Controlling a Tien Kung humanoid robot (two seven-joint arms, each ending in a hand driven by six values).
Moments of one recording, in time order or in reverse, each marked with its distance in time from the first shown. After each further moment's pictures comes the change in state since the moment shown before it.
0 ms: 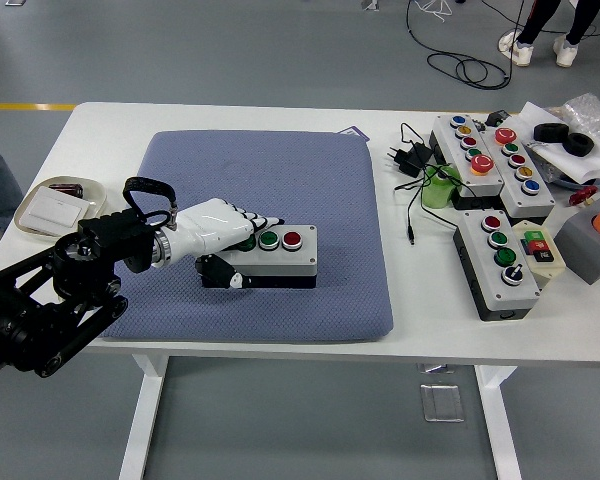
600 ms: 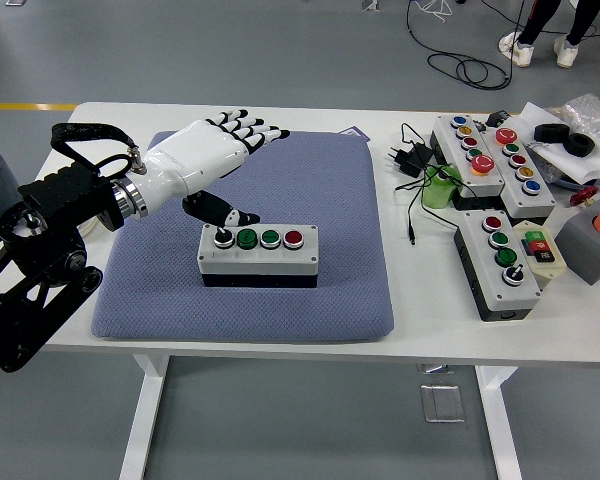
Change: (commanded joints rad) left arm 0.084 0.068 -0.233 -0.362 0.000 0.086 0.104; right arm -0.003 -0.001 0.000 0.000 0.004 -0.001 0.001
